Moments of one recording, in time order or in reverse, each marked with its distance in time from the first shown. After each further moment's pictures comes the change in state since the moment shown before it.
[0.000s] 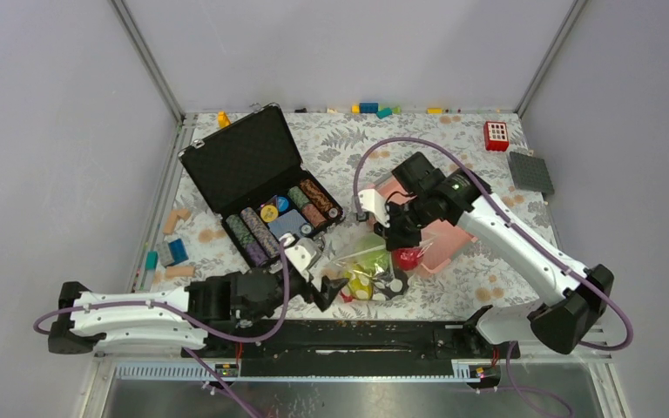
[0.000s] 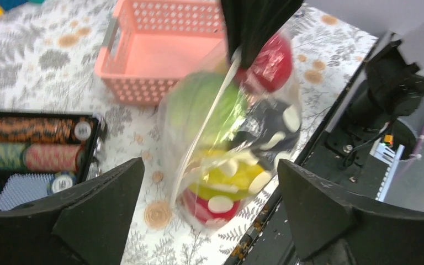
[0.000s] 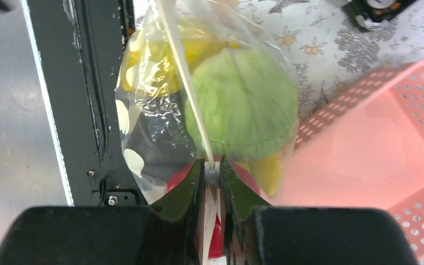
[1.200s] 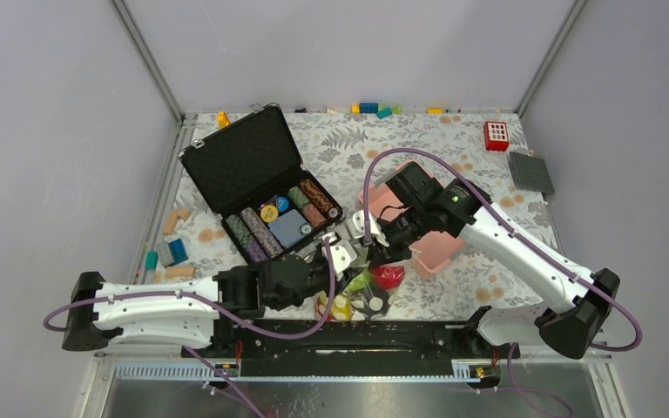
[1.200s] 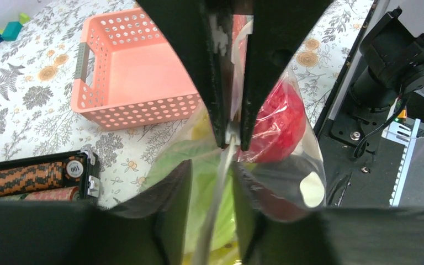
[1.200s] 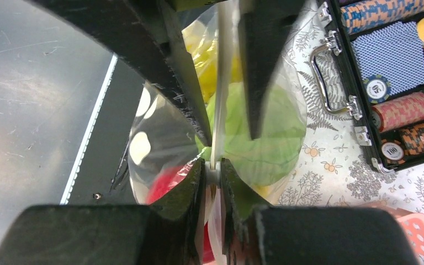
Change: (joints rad) left arm 0.059 0.284 0.187 0.016 0.198 0.151; right arm 0.109 -0.028 -0.027 0.039 -0.308 -0.214
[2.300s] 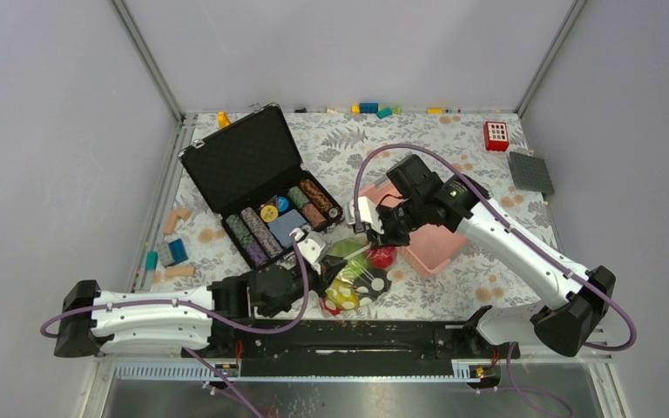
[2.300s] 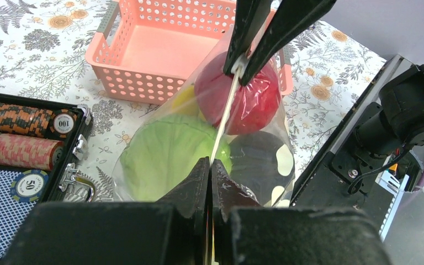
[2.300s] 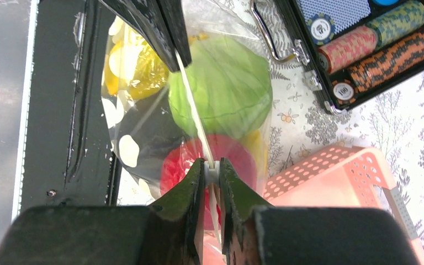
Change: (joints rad) left arm 0.013 -0.126 -0.224 0.183 -0.150 -0.237; right arm -0.053 0.023 0.005 0.078 0.216 0.047
